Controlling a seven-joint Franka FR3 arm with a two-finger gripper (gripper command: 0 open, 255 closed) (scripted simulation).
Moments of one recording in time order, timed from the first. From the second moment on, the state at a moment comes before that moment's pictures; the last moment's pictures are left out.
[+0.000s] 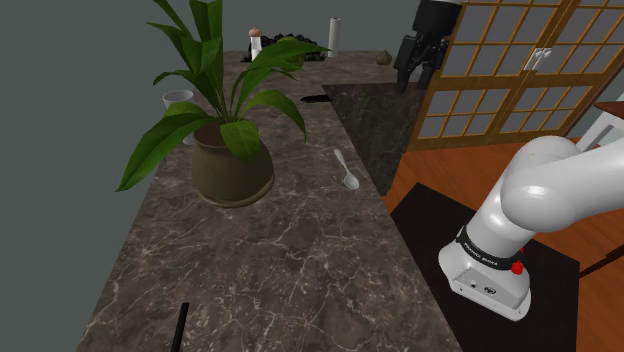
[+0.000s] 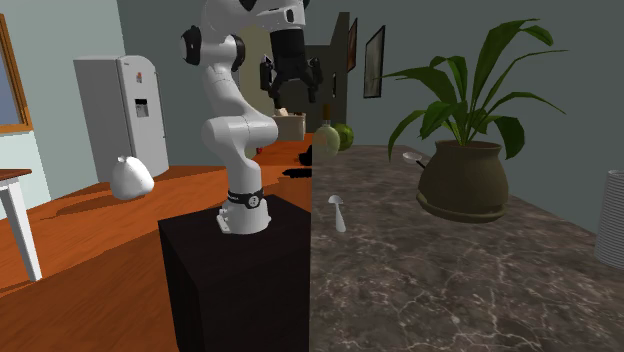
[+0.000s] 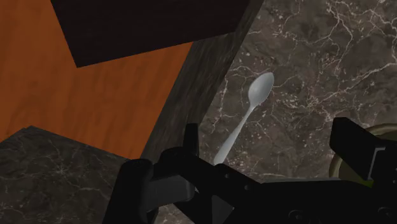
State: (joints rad) arm 0.00 -0.82 -0.06 -2.40 0.10 1.57 0.12
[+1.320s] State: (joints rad) arm -0.05 -0.33 0.06 -2.57 0.28 2.19 0.47
